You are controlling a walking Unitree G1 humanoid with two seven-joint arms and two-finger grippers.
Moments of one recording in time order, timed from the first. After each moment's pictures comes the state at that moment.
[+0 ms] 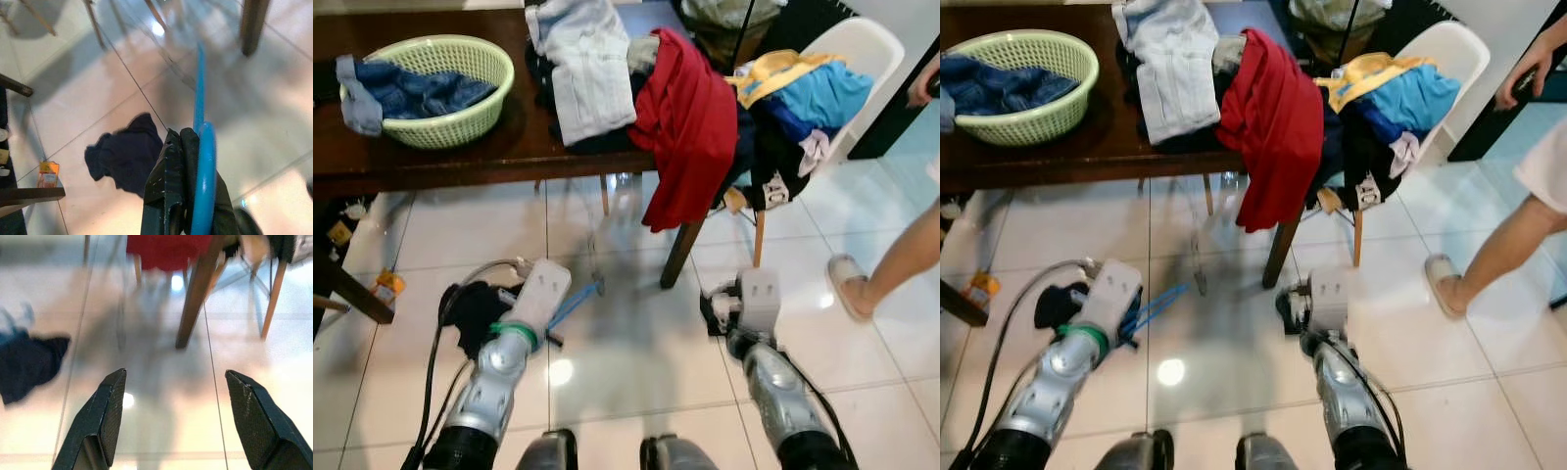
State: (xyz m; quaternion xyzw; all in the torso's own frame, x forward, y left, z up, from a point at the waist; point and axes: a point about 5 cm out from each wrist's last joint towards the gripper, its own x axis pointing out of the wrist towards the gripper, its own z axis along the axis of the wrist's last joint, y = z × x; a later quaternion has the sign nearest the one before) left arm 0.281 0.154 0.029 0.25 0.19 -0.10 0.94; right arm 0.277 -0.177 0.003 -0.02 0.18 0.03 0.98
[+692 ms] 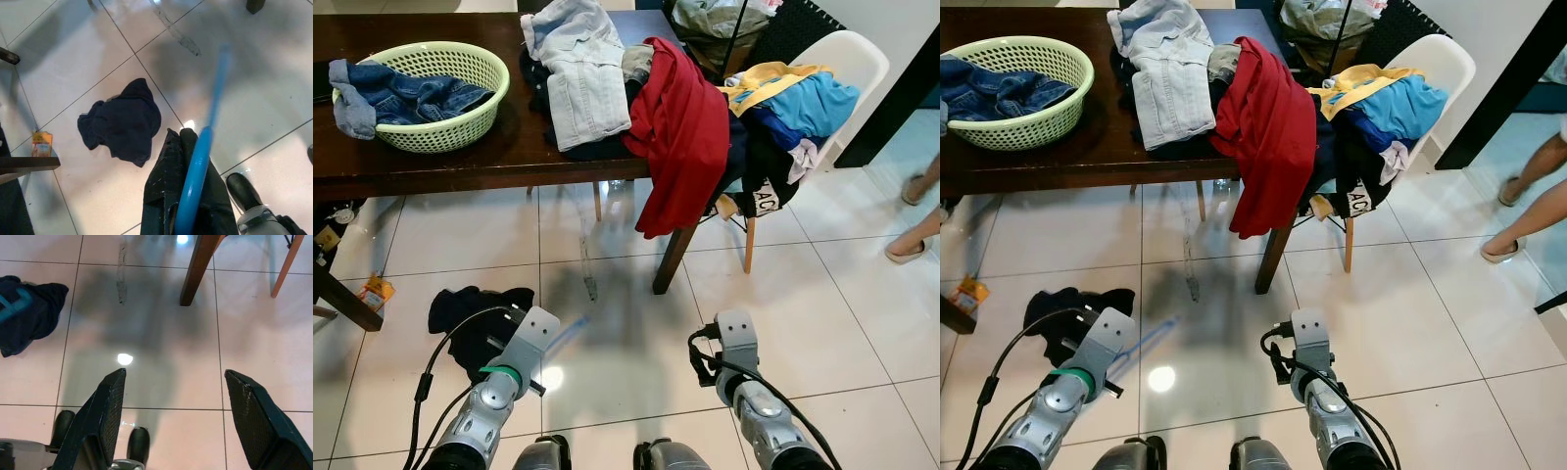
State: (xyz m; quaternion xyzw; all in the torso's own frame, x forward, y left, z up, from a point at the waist) left arm 0.259 0.175 -0.016 0.25 0.26 -0.07 0.93; right arm 0.257 -0.167 -0.027 -0.03 0.25 0.05 0.97
